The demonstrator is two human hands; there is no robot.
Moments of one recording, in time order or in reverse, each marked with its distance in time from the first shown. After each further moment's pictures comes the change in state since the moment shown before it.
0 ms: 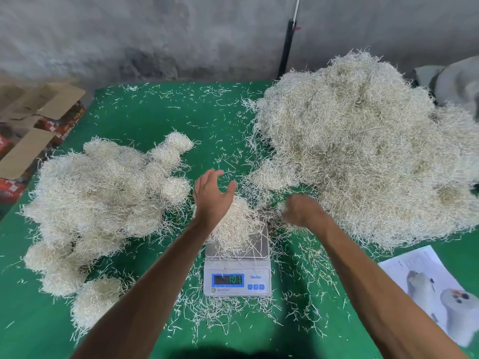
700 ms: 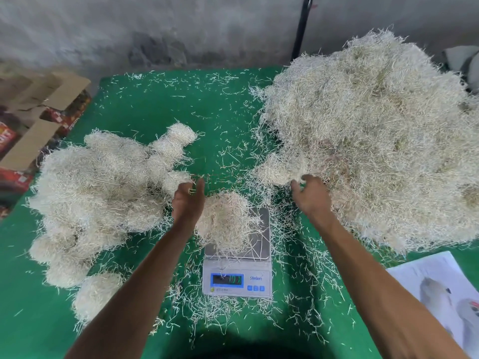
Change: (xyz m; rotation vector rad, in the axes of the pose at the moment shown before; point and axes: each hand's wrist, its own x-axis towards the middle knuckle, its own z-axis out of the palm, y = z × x) left_hand 0.007 -0.044 -0.012 -0.135 0.056 -0.437; right_hand 0.043 0.017 0.011 0.388 0.380 0.207
